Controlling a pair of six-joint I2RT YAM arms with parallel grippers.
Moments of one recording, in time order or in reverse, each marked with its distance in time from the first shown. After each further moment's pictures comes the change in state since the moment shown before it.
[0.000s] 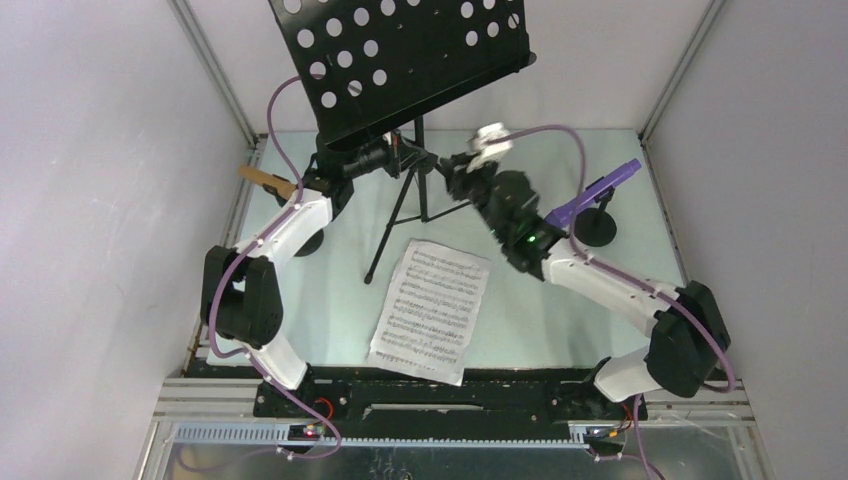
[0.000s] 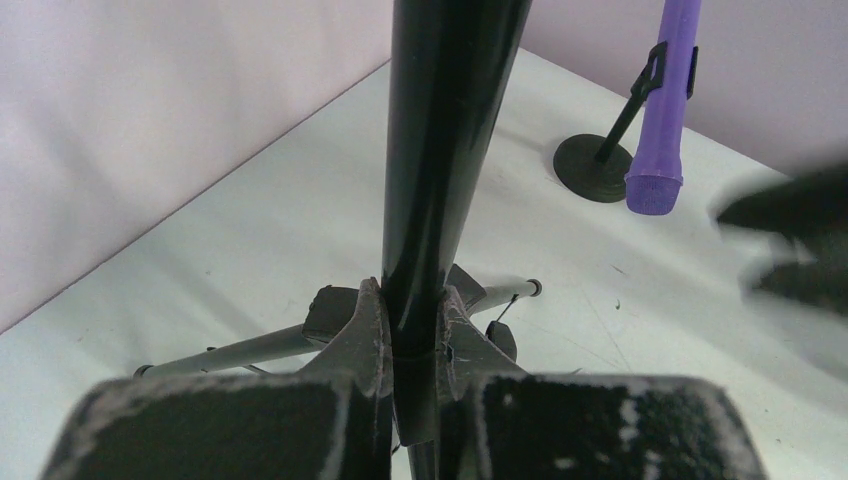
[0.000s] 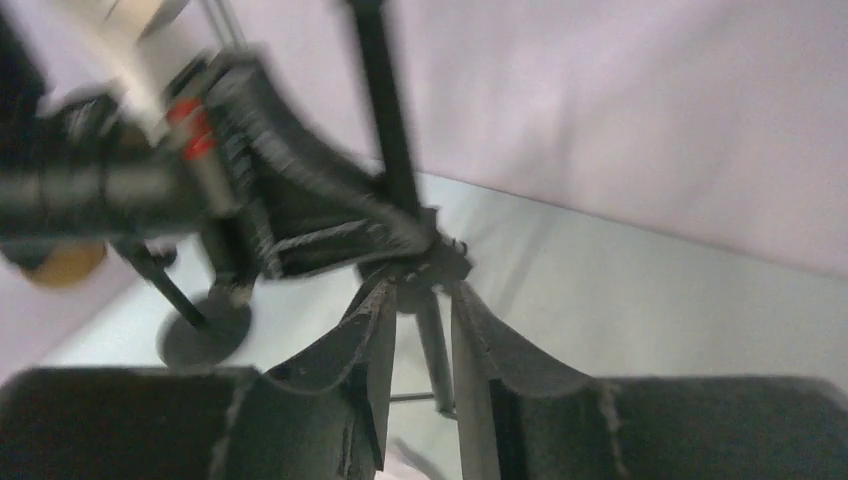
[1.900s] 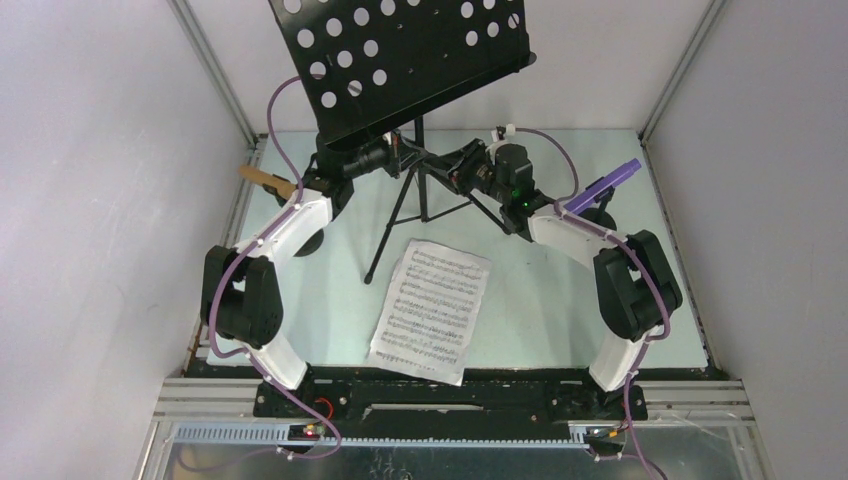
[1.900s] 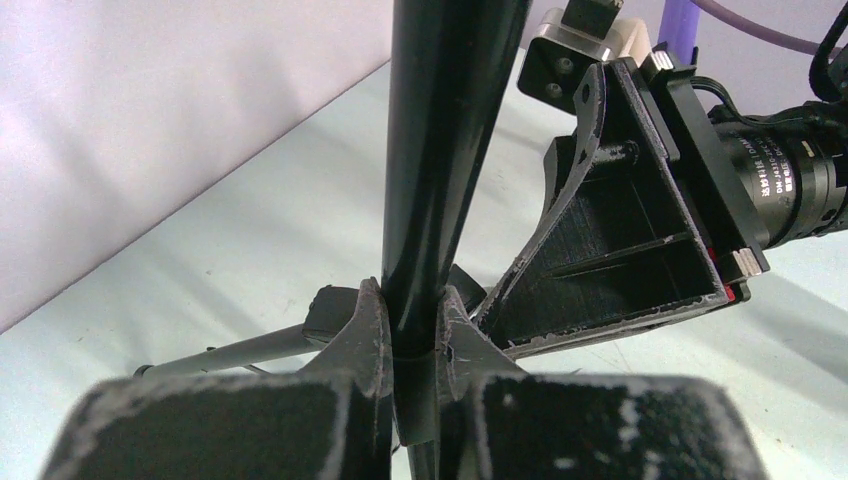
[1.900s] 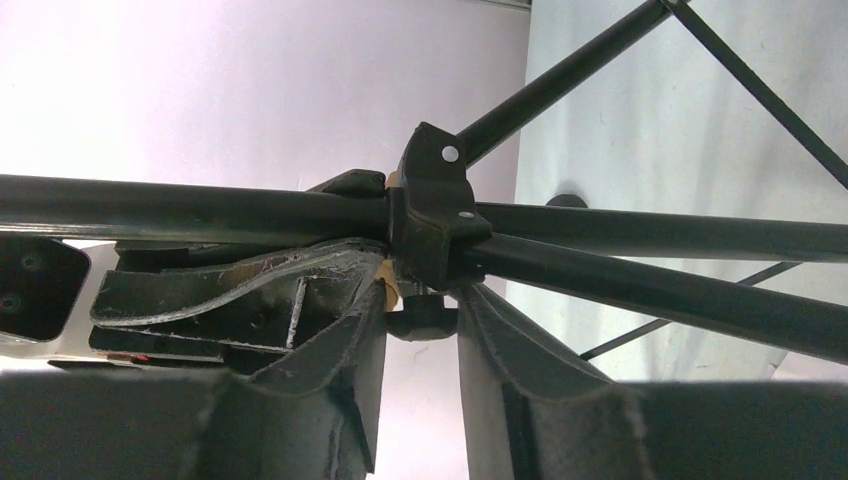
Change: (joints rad) left arm 0.000 0.000 0.000 0.000 0.000 0.000; right arm -0.340 0.303 0.105 0.035 -0.651 1.373
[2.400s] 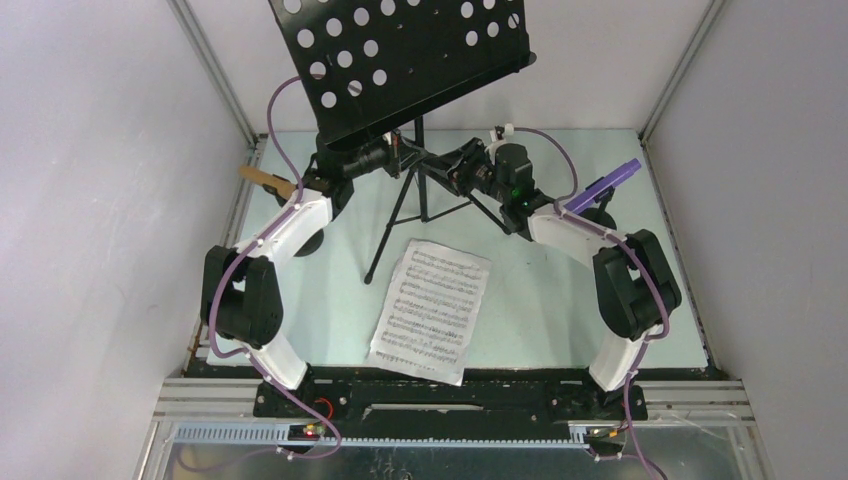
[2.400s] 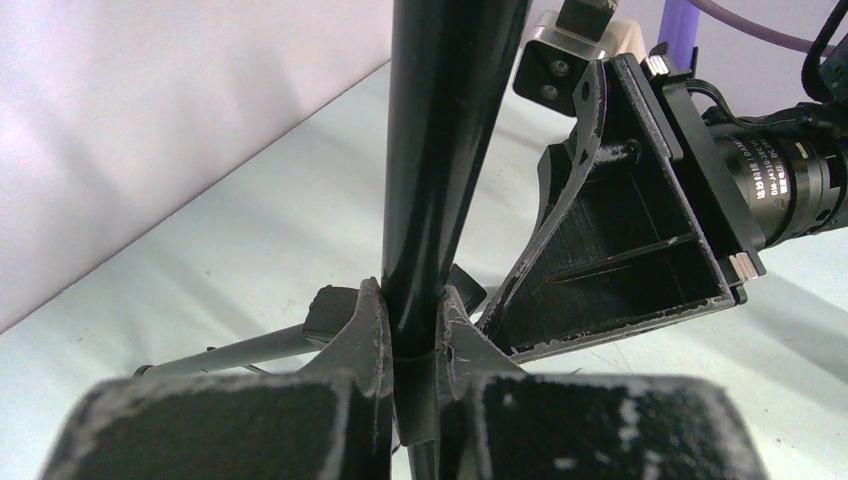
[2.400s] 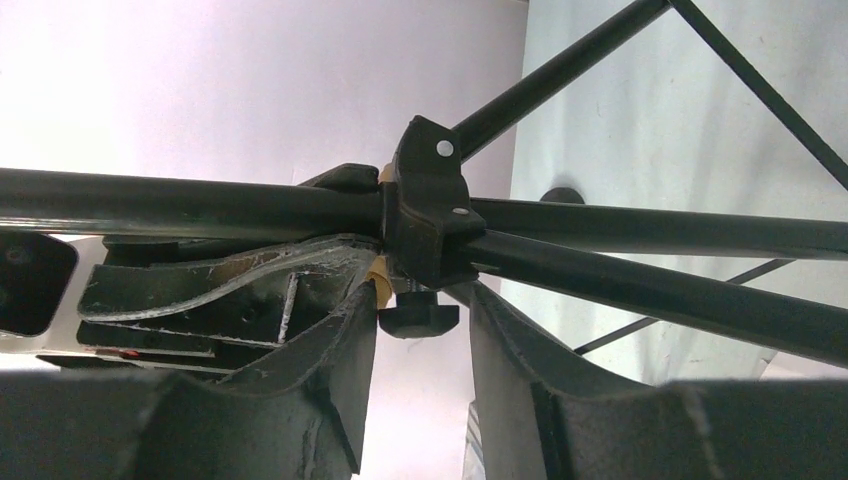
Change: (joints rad) left arm 0.000 0.000 0.000 0.000 0.000 0.000; right arm 0.000 0.004 0.002 0.002 -0.023 -0.010
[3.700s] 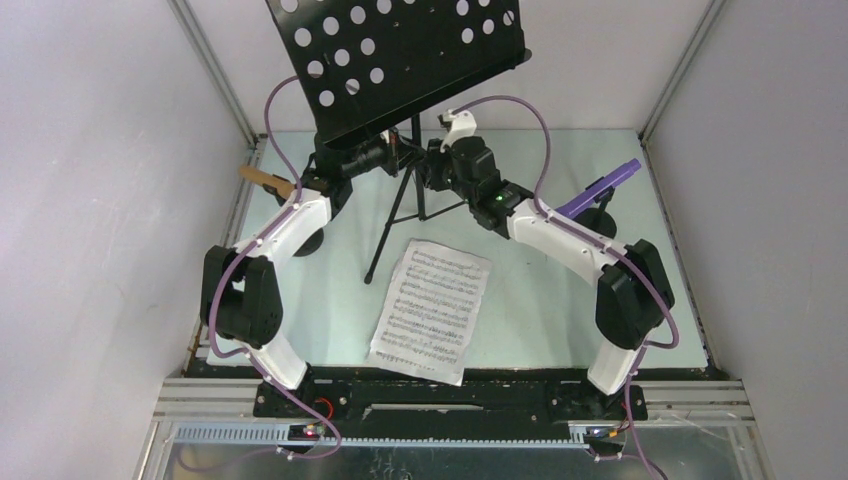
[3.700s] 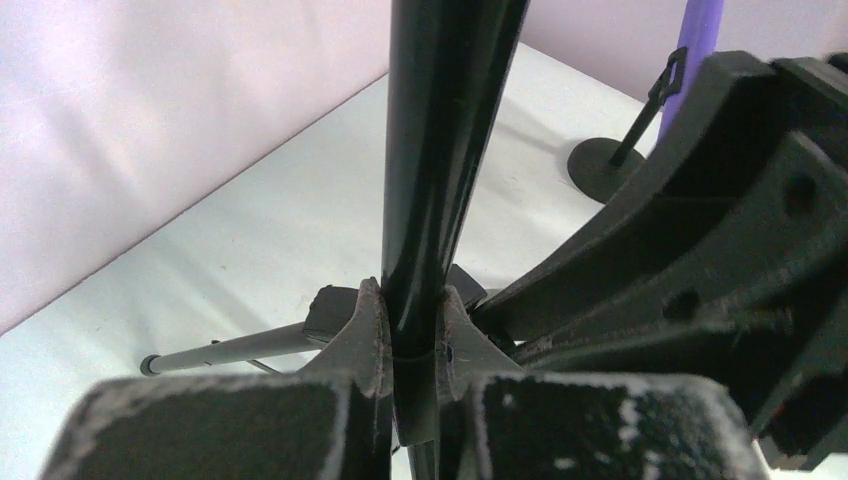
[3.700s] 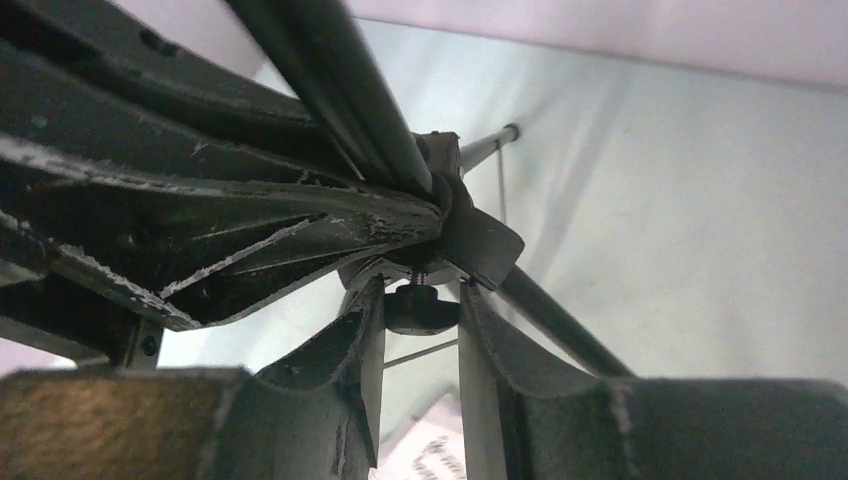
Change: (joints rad) left arm 0.007 0.000 0.000 0.002 -0.019 -0.001; right arm 0.202 -0.015 0.248 -0.409 0.452 -0.943
